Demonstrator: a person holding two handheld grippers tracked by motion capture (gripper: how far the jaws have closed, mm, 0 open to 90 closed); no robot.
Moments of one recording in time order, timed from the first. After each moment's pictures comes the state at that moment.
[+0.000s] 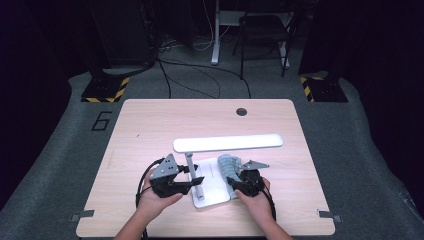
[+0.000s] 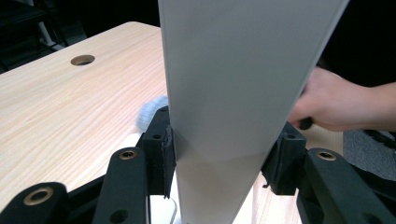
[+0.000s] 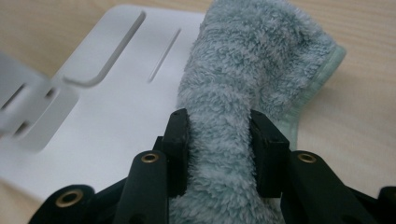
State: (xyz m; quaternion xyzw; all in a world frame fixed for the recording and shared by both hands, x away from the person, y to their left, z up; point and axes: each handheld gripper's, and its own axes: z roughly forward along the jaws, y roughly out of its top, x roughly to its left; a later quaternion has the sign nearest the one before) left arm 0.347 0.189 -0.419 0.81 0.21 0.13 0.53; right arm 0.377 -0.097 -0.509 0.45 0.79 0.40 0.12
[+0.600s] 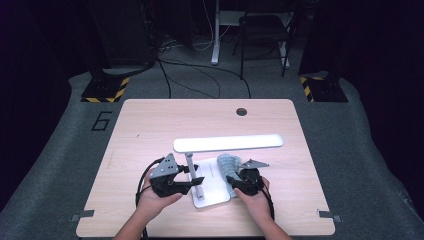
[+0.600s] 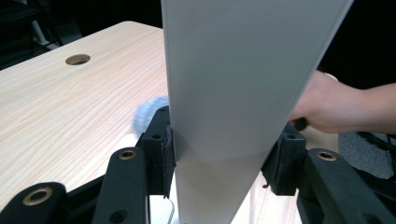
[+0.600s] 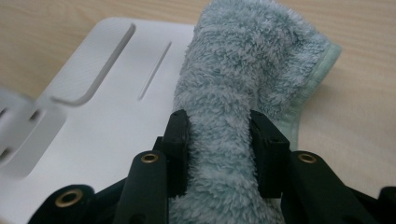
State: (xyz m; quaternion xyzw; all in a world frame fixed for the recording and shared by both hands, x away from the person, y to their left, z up) left arm 0.349 0.190 -0.420 0.81 0.21 0.12 0.54; right arm 0.391 -0.092 -0.510 0.47 0.78 0.40 0.12
